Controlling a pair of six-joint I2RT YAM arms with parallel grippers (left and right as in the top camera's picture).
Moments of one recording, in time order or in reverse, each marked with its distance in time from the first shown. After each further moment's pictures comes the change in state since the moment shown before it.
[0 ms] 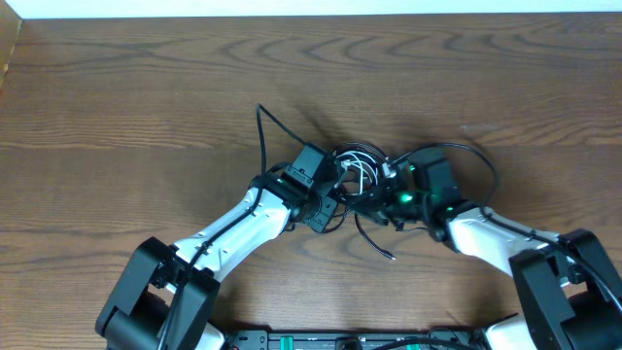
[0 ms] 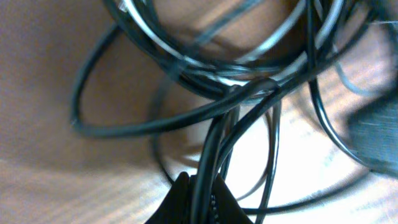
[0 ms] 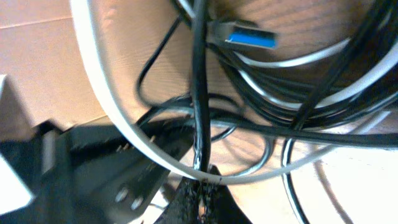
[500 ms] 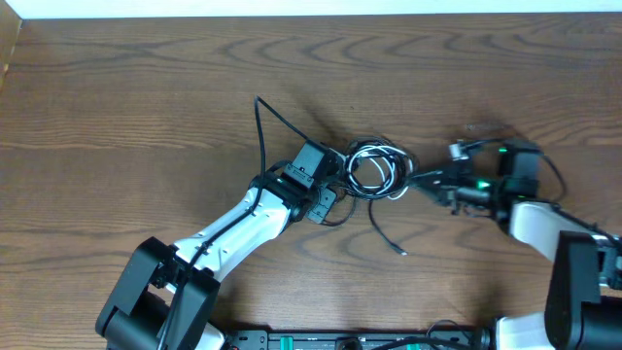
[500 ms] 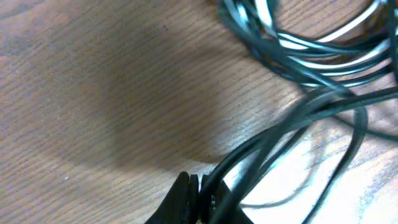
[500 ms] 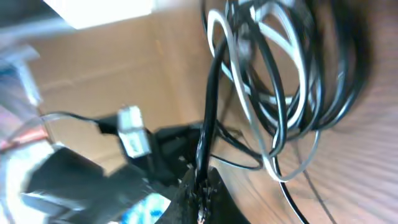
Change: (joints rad) left arm 0.001 0.000 0.000 0.071 -0.117 0.016; right arm -0.505 0.000 0.000 -0.060 -0.380 -0.151
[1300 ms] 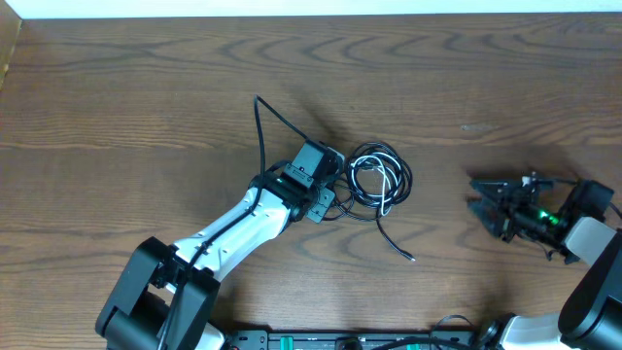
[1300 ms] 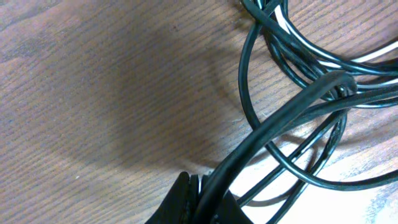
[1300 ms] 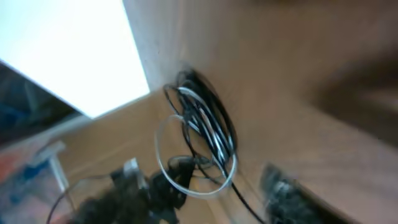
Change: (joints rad) left arm 0.001 0.000 0.000 0.003 -0.024 0.007; right arm -0.423 -0.006 0.000 -0.490 0.056 -0.360
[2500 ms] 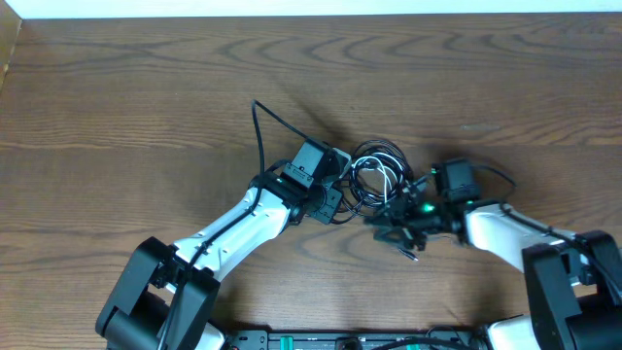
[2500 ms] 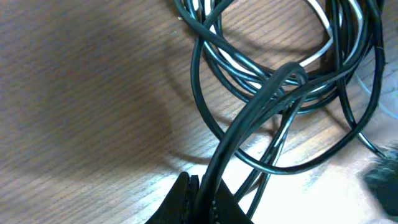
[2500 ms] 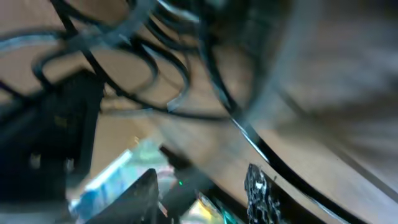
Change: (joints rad) left arm 0.000 0.000 0.000 0.028 0.187 -0.072; right arm 0.839 -0.001 -0.002 0.229 0.252 0.524
